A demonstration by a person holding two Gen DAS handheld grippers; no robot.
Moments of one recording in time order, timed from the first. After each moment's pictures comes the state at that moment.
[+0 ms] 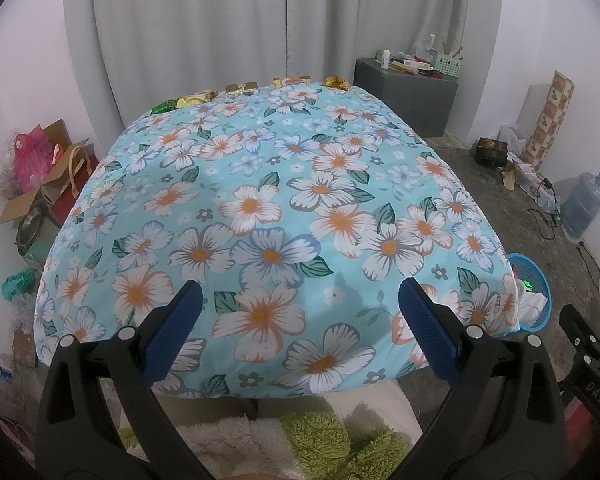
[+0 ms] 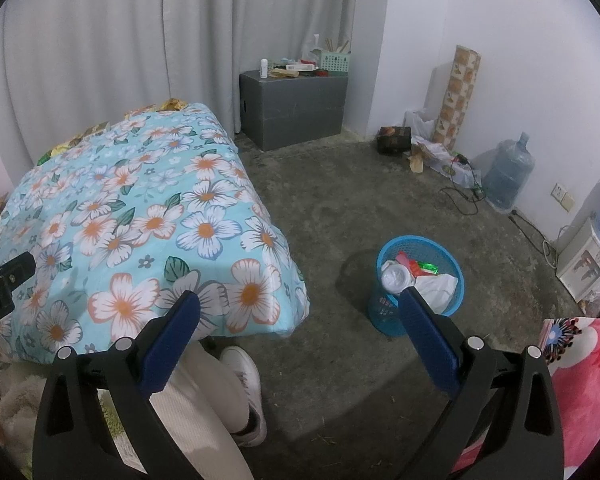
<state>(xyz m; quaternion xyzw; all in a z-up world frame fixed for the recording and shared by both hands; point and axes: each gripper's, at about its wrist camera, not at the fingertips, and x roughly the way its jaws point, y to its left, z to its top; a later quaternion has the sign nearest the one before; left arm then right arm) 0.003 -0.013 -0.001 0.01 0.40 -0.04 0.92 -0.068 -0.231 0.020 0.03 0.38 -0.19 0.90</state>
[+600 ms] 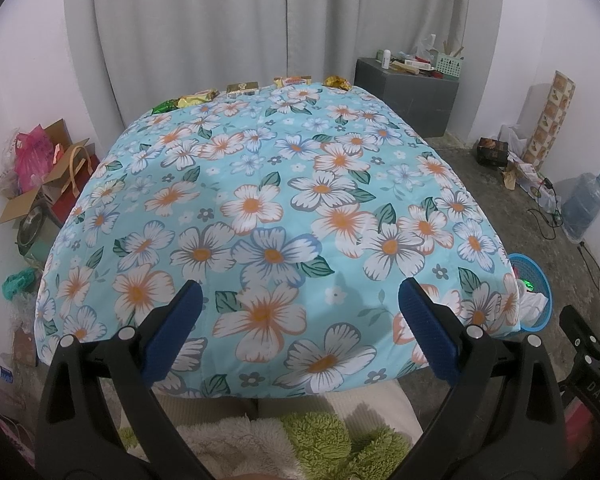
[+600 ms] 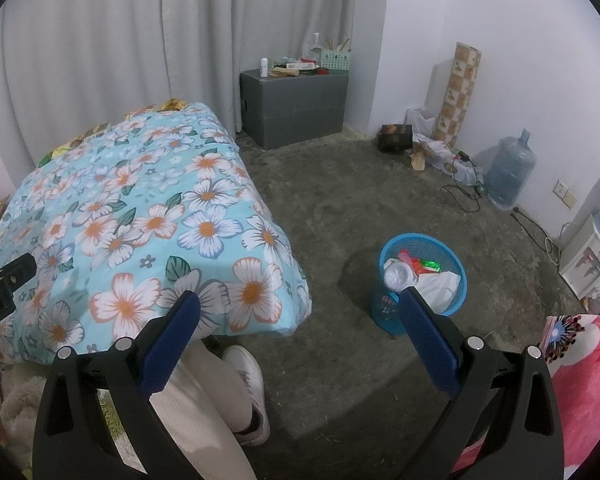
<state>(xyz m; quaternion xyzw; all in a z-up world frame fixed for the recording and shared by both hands) 0.003 -0.013 -0.001 0.01 0.40 -0.04 0.92 -0.068 -0.228 0.019 0.04 0.38 -0.18 0.90</state>
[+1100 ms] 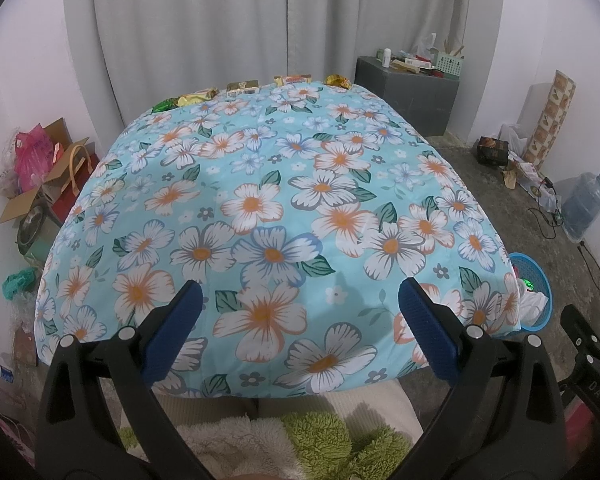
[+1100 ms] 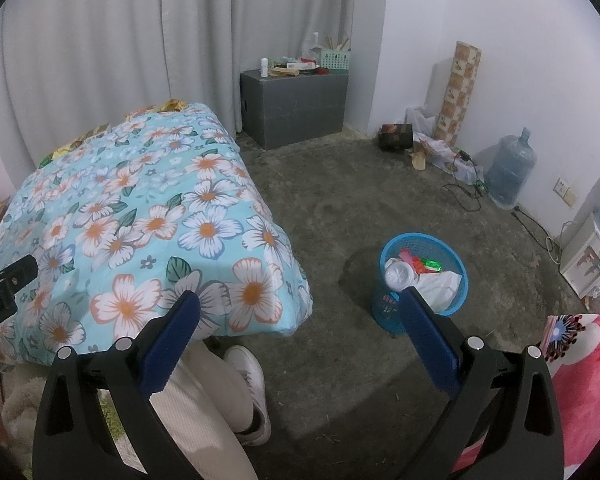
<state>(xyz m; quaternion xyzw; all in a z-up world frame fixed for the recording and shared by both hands) 0.003 -0.012 -0.001 0.01 0.40 -0.04 0.92 -0.068 -0.228 0.019 0.04 0.38 -0.18 0.90</state>
